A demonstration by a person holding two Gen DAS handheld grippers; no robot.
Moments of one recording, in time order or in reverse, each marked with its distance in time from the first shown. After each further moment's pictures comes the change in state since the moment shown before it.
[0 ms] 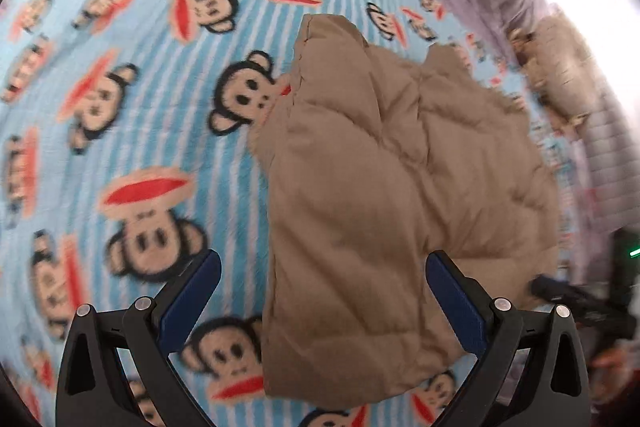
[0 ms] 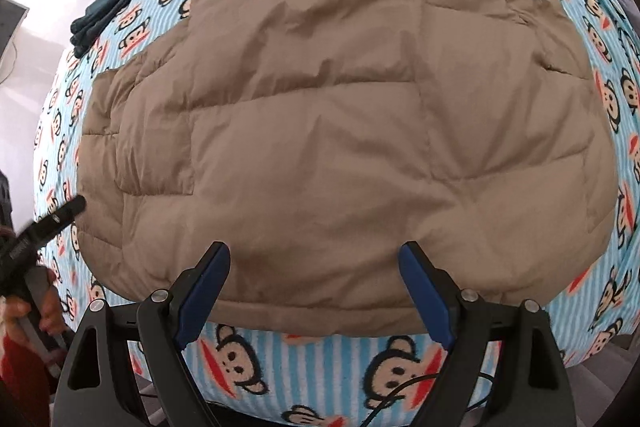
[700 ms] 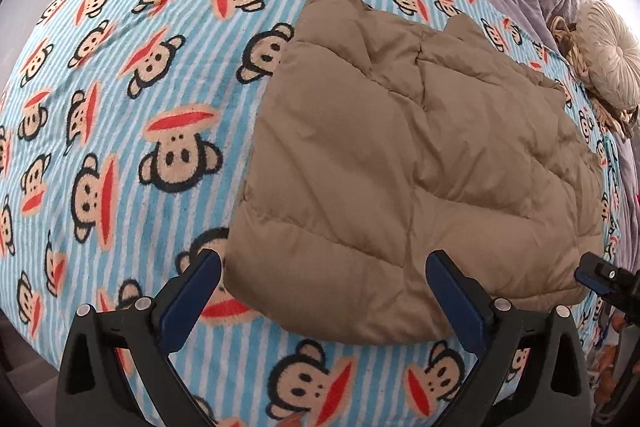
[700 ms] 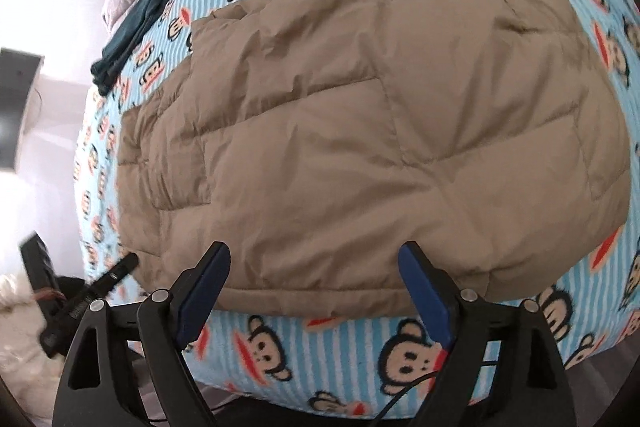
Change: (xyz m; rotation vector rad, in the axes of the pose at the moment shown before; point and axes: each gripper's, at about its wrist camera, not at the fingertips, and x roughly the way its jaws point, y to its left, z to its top) left arm -0.010 -0.061 -0.056 -0.034 -0.030 0.318; right arm -0.013 -0.024 0.000 0.097 -0.020 0.169
